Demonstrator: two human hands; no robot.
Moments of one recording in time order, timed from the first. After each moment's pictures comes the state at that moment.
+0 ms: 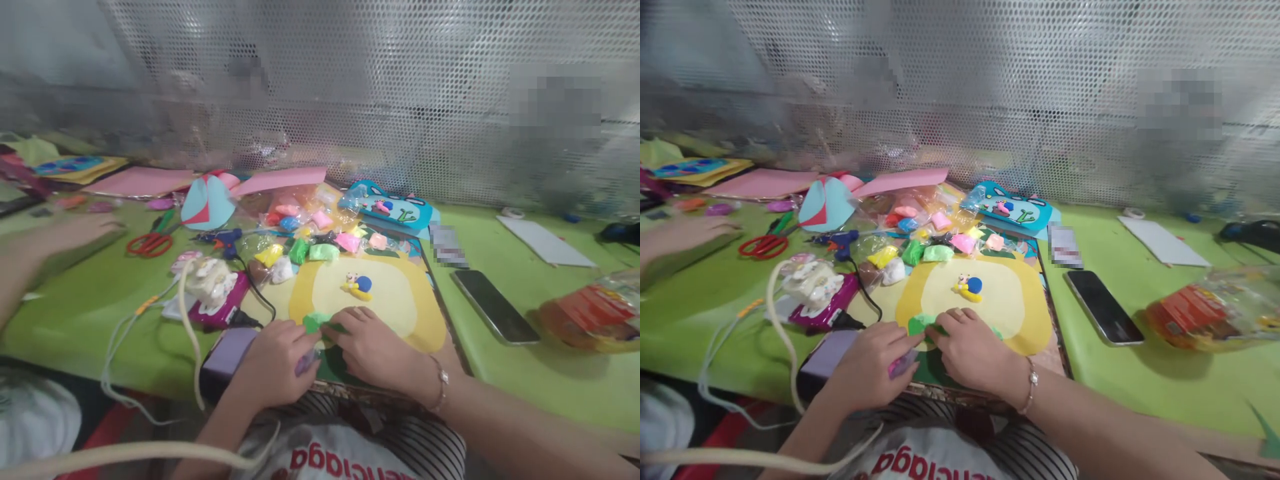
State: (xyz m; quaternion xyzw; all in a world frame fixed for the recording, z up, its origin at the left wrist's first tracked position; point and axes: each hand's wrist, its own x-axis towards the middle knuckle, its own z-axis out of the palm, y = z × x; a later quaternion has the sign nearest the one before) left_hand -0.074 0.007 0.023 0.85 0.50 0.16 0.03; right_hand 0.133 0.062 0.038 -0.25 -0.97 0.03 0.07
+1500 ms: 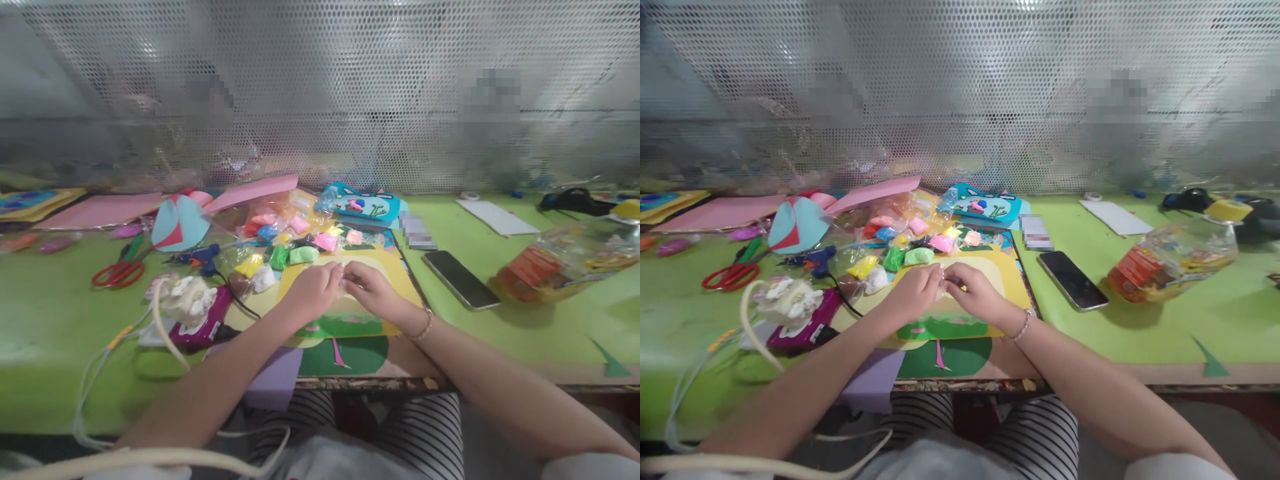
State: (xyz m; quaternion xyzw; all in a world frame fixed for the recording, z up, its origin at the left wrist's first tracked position) left_hand -0.006 0.104 0.070 0.81 0.50 0.26 0.17; right_hand 0.157 0.115 0.045 -0.30 -0.82 0.25 0.42
